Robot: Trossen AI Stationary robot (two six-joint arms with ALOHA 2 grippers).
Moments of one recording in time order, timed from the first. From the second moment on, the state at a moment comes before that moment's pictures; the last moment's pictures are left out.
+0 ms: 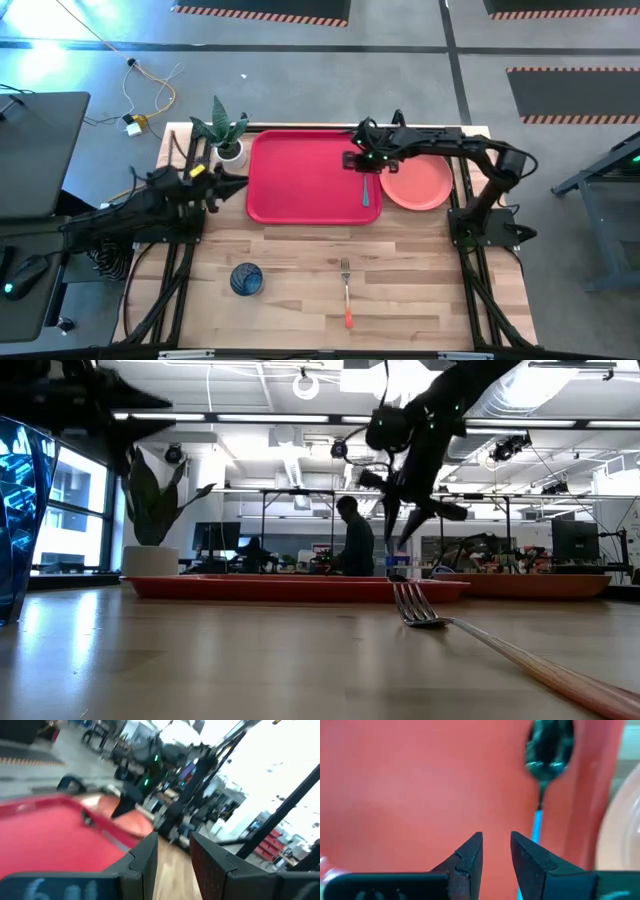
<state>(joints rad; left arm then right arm) 0.35 0.12 0.18 0.02 0.15 -0.60 -0.45 1.70 1.19 -0.64 -0.04 1.05</state>
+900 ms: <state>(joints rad) 0.35 0.39 0.72 -0.22 0.39 -0.18 -0.09 1.48 1.19 -0.26 0.17 1.07</state>
